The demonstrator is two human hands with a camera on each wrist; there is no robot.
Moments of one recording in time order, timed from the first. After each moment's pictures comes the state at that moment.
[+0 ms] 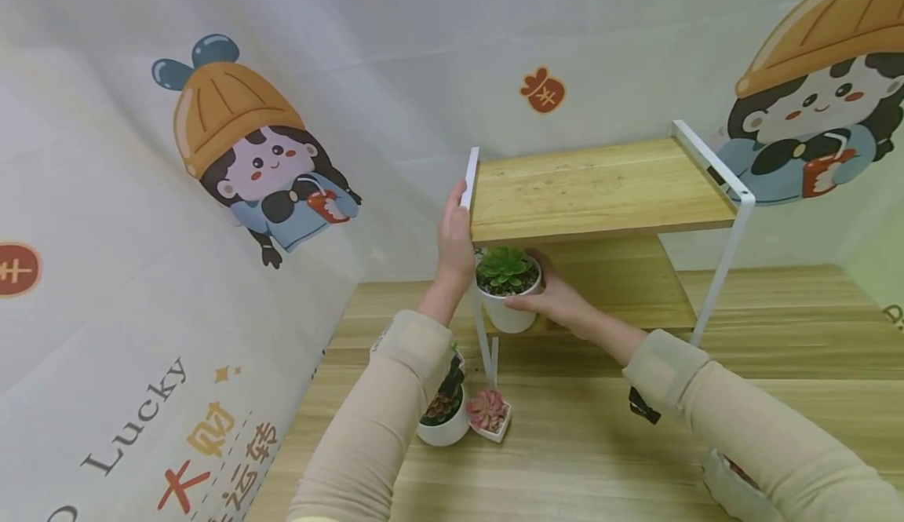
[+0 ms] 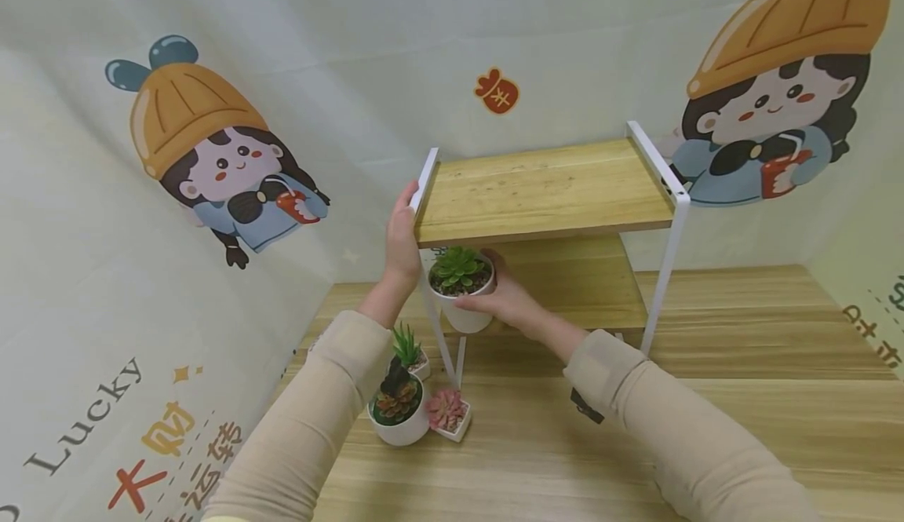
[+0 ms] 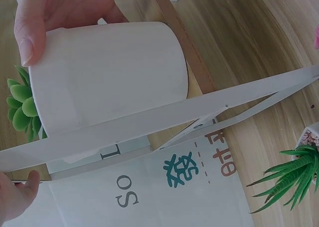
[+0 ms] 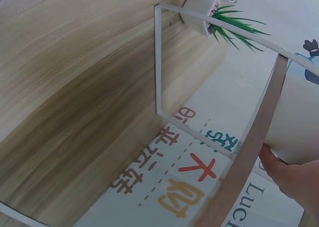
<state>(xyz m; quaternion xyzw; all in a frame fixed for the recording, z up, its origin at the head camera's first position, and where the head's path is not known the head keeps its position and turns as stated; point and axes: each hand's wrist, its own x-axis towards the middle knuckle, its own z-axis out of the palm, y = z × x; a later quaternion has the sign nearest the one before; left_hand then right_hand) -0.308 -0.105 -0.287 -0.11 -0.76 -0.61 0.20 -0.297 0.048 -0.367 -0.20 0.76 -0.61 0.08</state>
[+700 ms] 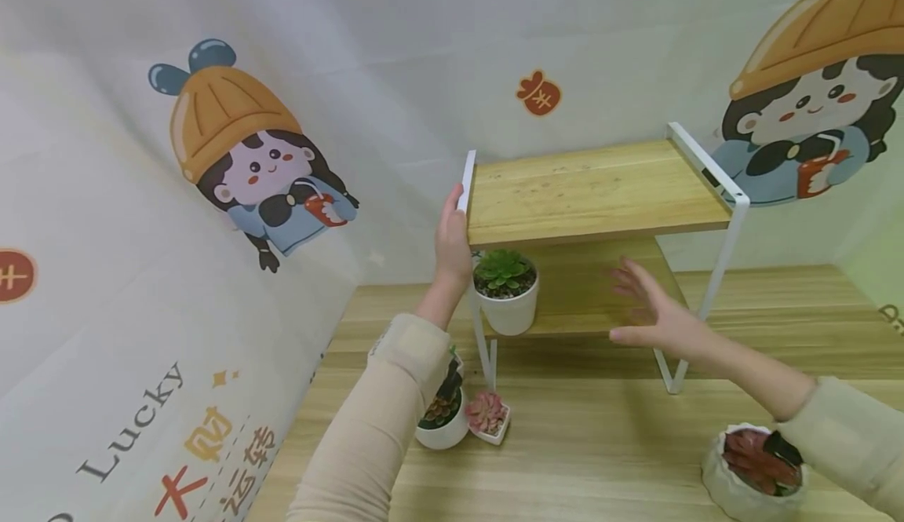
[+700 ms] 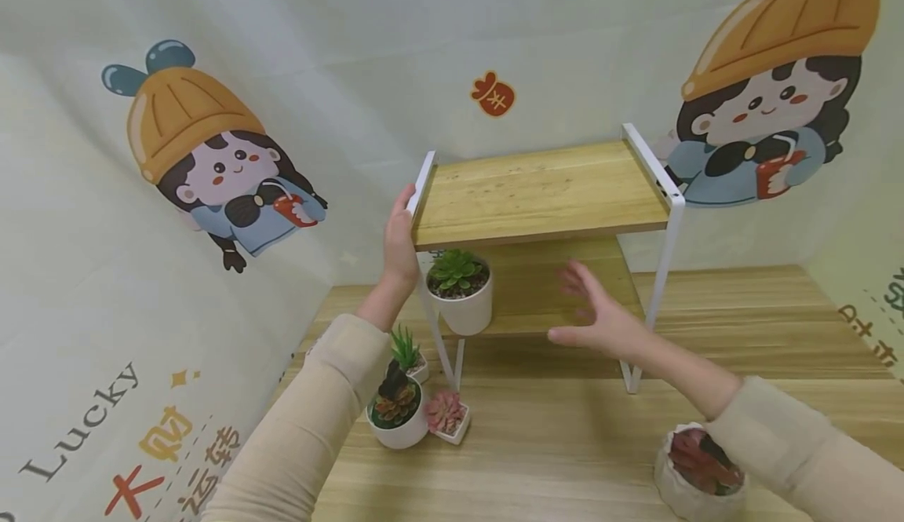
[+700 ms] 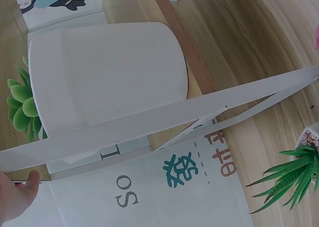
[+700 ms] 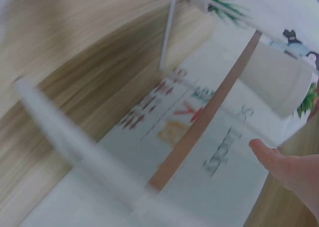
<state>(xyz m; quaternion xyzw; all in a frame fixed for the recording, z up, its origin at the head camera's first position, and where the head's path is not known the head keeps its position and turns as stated) -0.308 -0.103 -0.286 -0.10 -0.76 -0.61 0.20 -0.231 0.160 -0.351 -0.31 0.77 -0.55 0.02</state>
